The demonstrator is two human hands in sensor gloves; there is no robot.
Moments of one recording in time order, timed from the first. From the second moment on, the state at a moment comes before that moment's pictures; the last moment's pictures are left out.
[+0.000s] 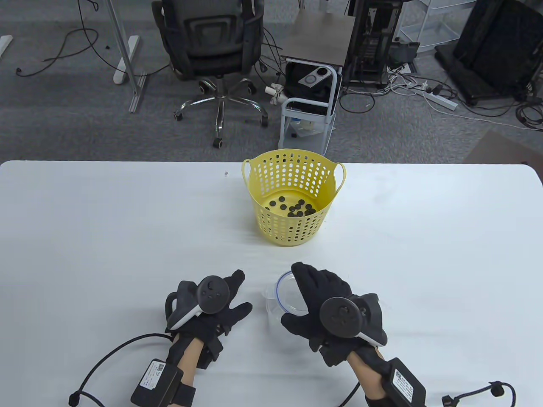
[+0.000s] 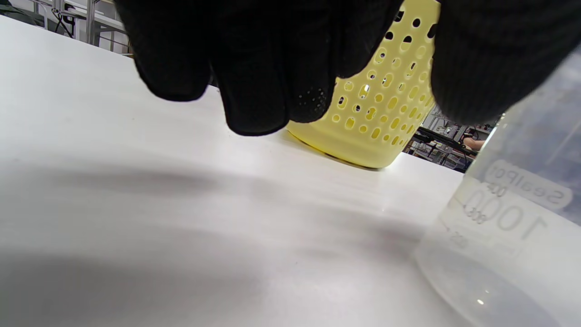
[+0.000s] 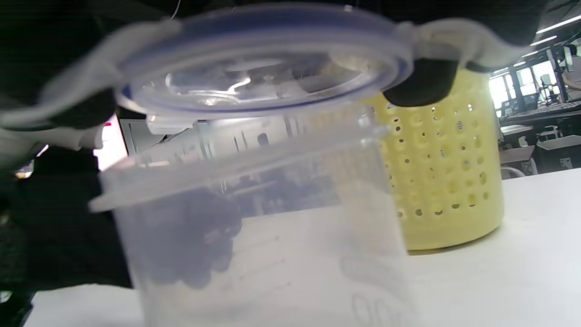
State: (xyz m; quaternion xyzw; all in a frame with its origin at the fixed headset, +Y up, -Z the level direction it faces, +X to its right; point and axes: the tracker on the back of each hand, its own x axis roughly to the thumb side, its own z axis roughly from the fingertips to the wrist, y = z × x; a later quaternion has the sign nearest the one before) left_hand -0.166 -0.751 -0.294 -0.09 -0.12 0.16 0.98; right_hand 0.102 -0.681 -0.253 0.23 -0.11 0.95 0.20
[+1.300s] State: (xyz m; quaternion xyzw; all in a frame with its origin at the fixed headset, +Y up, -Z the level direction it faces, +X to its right) left_hand -0.122 -0.772 -0.272 -0.10 -0.08 0.47 0.87; right_hand 0.140 -0.756 -0.274 0.06 0.00 0.86 0.50
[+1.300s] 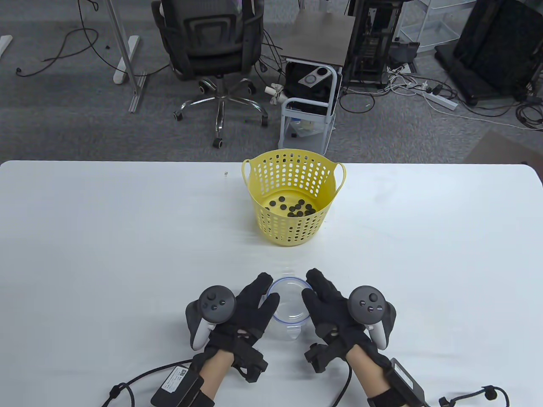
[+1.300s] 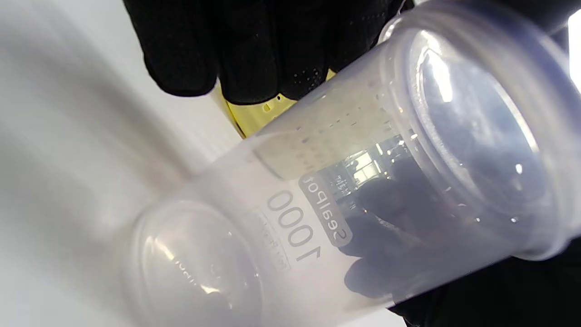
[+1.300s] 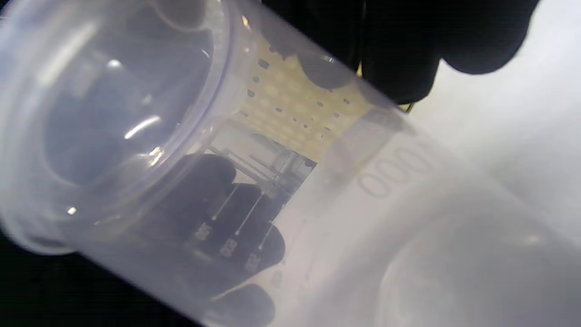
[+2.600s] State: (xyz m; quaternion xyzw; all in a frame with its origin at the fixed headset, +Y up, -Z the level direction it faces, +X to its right) left_hand -0.104 -0.757 -0.264 -0.17 -0.15 0.41 0.88; right_hand 0.152 -0.762 -0.305 0.04 0.08 0.82 0.57
